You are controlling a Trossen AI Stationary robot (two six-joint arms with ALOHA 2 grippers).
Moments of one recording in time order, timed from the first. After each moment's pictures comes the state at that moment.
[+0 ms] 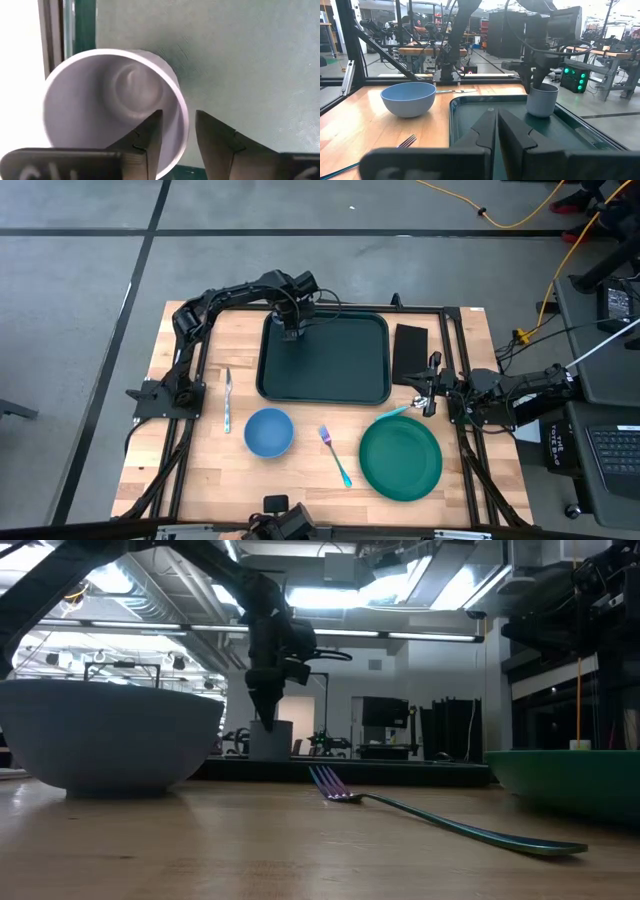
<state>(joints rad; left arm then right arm) 0.65 2.04 1.71 -1.08 0.01 0.53 0.19 0.04 0.01 0.08 0.39 -0.05</state>
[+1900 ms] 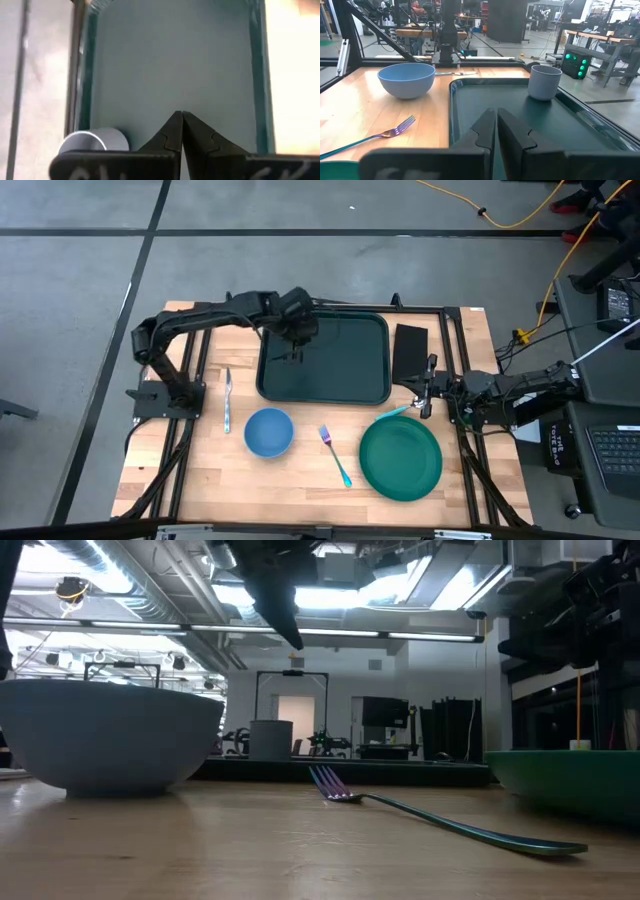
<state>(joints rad) 0.35 1.65 1.53 -0.87 0.03 0.36 0.19 0.14 0.01 0.08 0.39 -0.03</state>
